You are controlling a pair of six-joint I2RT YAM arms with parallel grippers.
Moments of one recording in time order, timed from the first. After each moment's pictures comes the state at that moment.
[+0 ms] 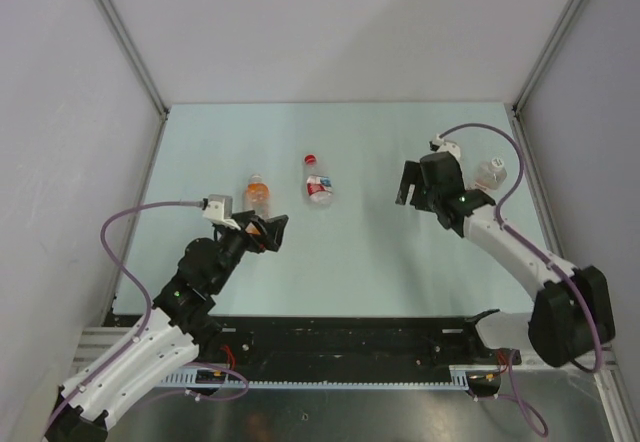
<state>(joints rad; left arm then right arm) -0.65 0.48 0.33 0.10 -0.23 -0.41 0.44 1.24 0.89 -0.36 0.25 0.49</state>
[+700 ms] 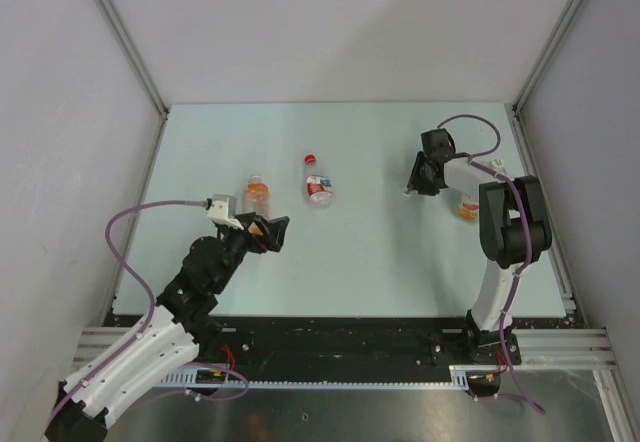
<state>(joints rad) -0.65 0.52 0.31 0.12 -0.24 -0.41 0.19 1.90 1.25 -0.33 0.06 0.49</state>
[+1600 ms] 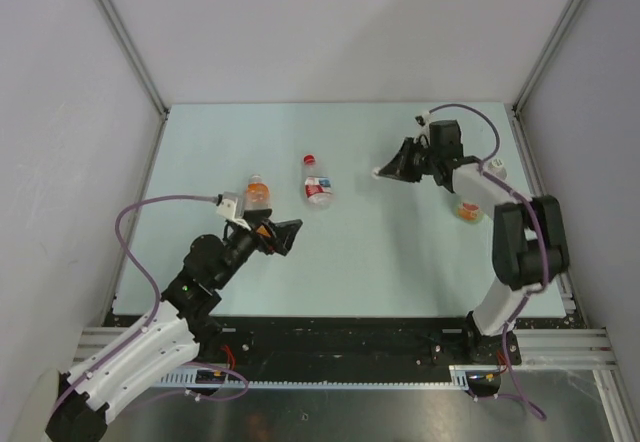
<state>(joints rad) -0.65 0.57 0.31 0.22 -0.09 -0.40 0.20 1.79 1.21 -0.18 -0.44 0.52</state>
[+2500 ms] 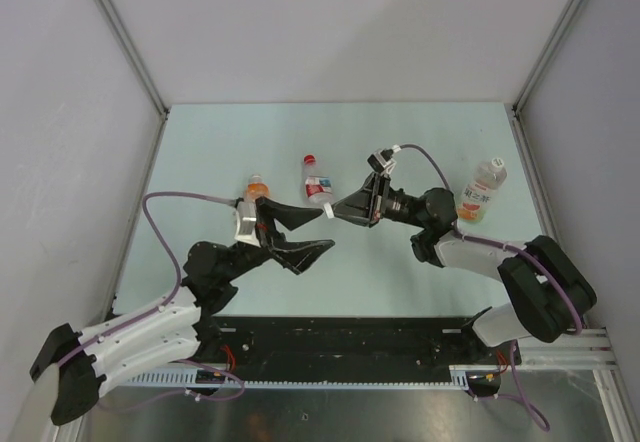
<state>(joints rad) -0.81 0.78 0.34 0.89 0.36 -0.41 0.60 1.43 0.62 1.28 -0.79 1.64</state>
